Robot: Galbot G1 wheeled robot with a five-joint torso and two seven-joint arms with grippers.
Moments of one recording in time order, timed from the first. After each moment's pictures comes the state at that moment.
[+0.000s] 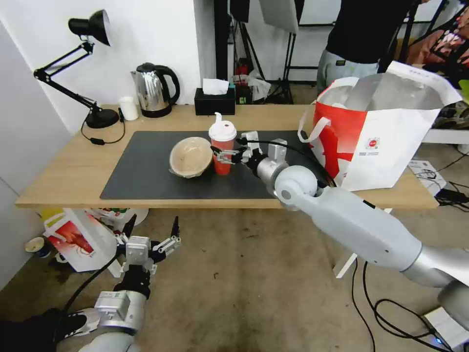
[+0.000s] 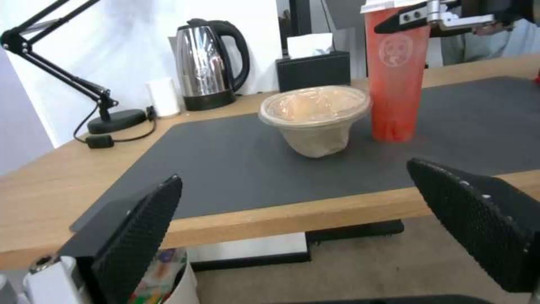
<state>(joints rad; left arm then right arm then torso) 1.80 -1.50 -0.55 -2.30 0.00 0.00 0.00 -0.26 1.02 -0.52 1.60 1.12 -0.17 0.20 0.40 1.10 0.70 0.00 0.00</state>
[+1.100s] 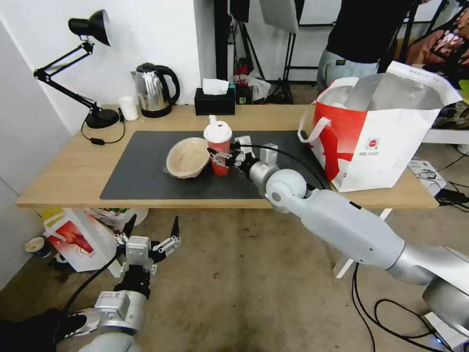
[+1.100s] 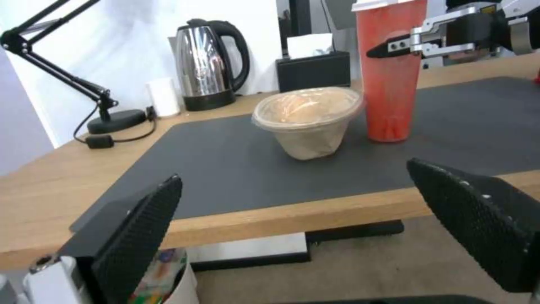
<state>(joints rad) 1.80 -1.50 -0.55 -2.30 0.00 0.00 0.00 -0.28 1.05 -0.53 1.55 1.11 -0.14 0.19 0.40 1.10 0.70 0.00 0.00</state>
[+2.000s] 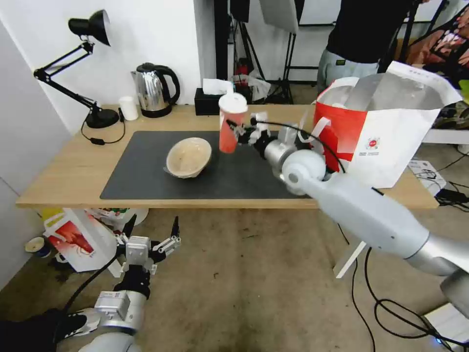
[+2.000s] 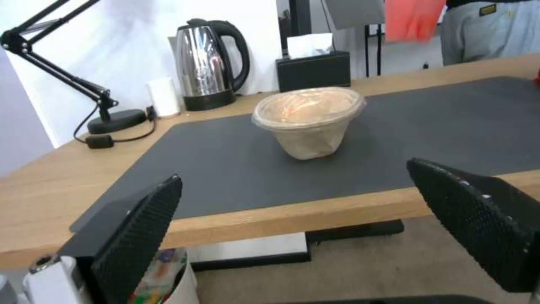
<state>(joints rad) 1.80 -1.50 -0.55 -2.30 0.00 0.00 0.00 -0.20 0.95 -0.44 1.63 1.16 -0.11 0.16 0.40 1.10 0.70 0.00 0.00</state>
